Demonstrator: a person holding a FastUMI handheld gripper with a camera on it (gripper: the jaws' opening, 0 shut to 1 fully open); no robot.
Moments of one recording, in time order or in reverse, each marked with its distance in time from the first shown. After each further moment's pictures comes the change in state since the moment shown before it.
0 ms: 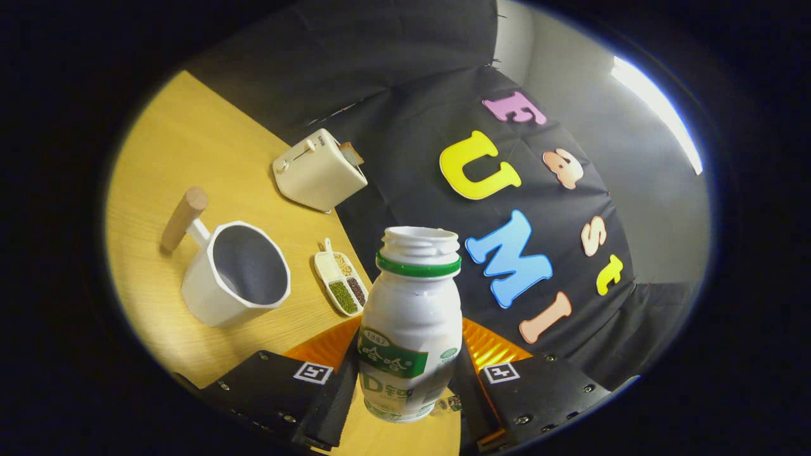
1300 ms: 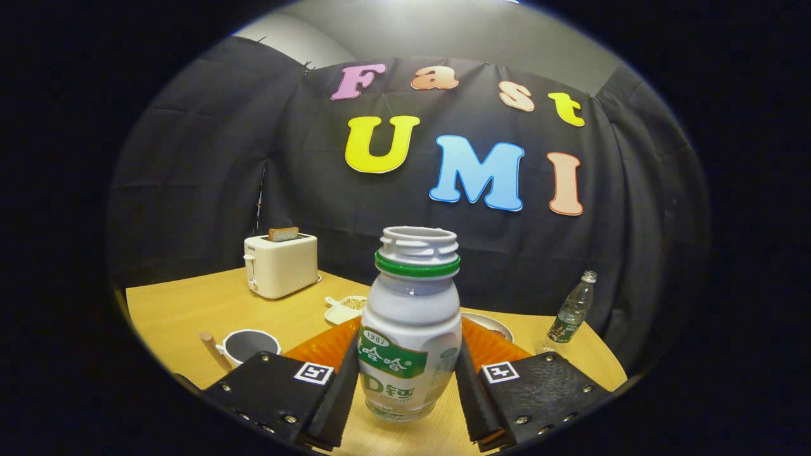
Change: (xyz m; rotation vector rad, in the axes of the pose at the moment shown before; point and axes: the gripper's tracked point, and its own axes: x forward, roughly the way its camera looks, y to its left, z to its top) arm 0.002 -0.055 -0.041 0.838 -0.004 0.085
